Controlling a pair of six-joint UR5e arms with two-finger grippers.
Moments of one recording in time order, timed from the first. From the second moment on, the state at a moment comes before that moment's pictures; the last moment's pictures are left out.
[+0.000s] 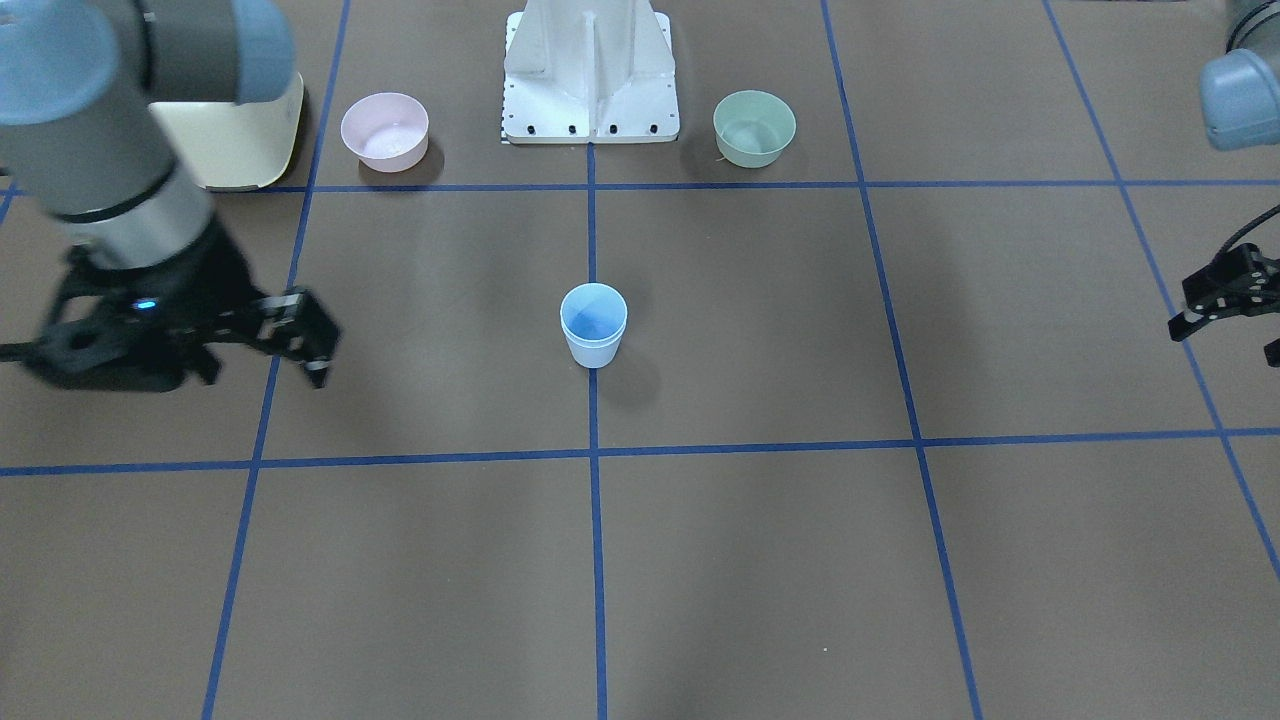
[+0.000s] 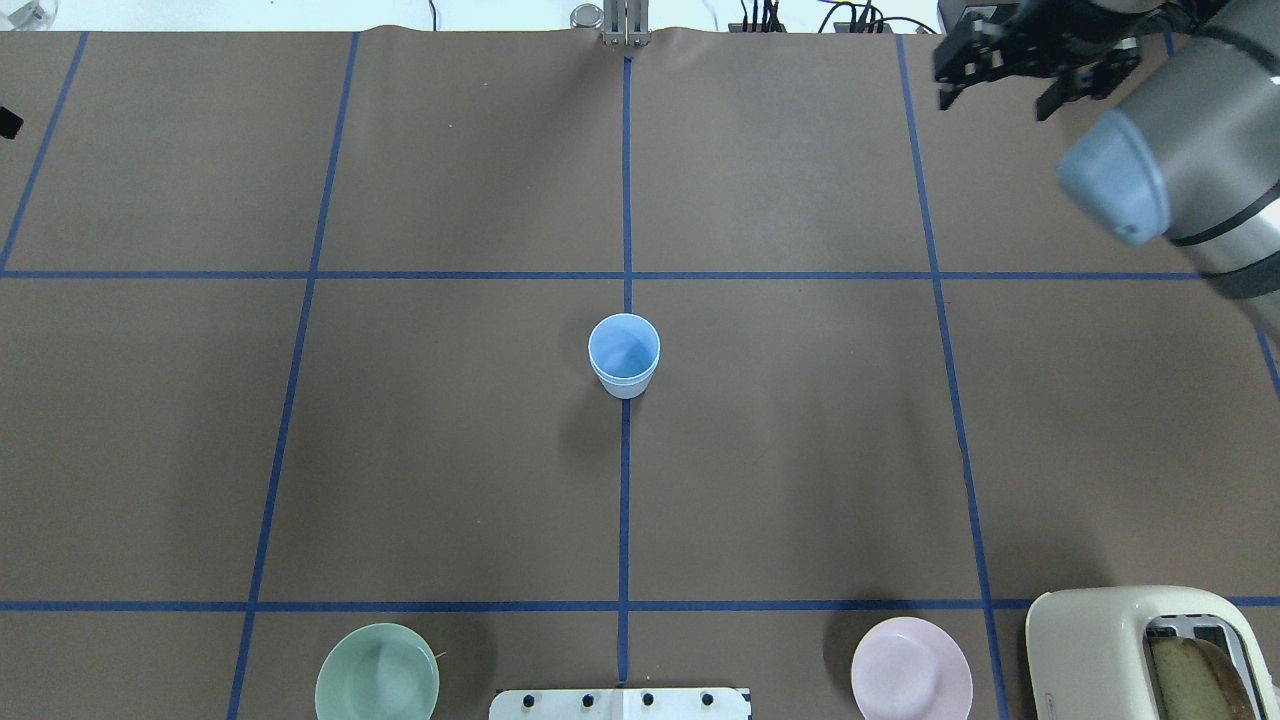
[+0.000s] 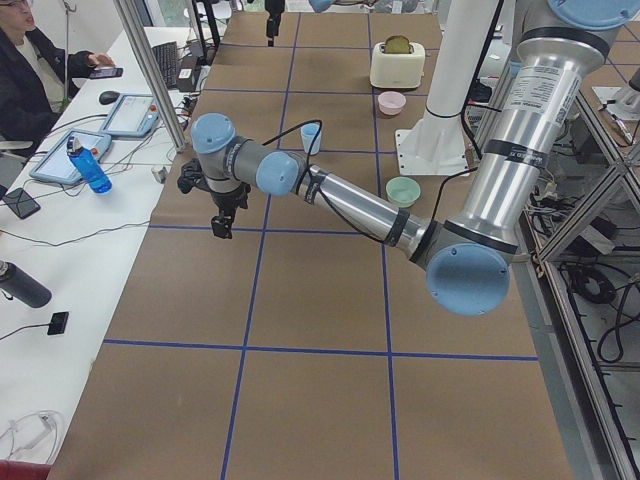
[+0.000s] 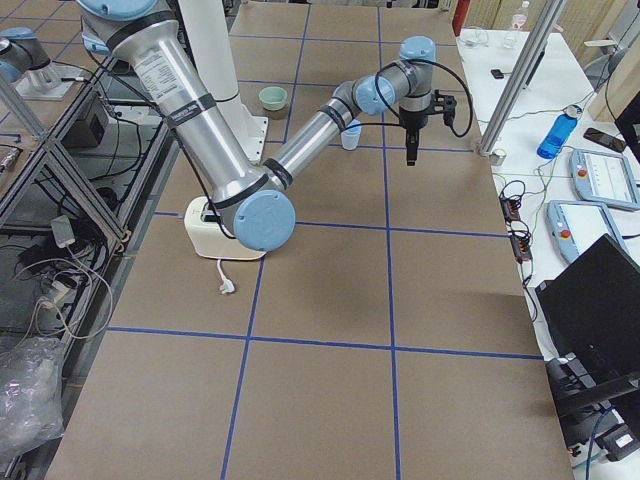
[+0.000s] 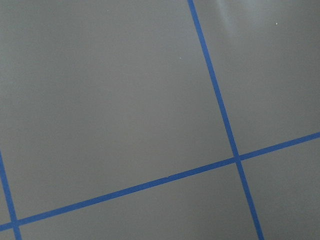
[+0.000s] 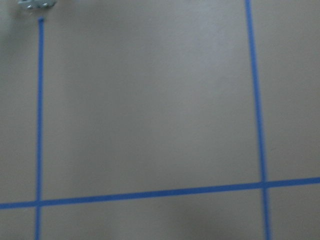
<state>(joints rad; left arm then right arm) -1.42 -1.88 -1.66 -1.50 -2.43 -0.06 1.18 -1.05 1.76 -1.74 2.19 0.71</state>
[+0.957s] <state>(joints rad) -1.60 -1.82 -1.55 -1.53 -2.44 0.15 1.46 -1.35 1.59 -1.64 2.31 0.19</state>
